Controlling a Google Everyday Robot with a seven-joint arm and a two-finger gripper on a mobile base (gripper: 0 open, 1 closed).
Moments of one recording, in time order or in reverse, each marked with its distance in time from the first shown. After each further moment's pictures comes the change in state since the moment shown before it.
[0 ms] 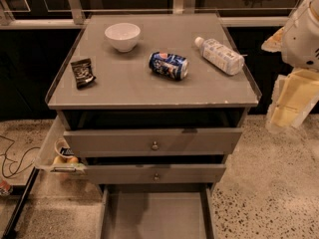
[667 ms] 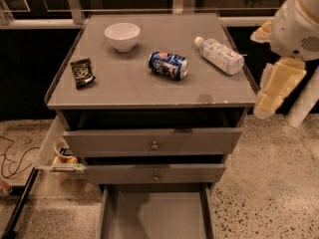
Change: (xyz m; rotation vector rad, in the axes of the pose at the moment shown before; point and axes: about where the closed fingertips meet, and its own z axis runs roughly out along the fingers) arm -0.014 -0.029 0.009 0.020 -0.058 -0.031
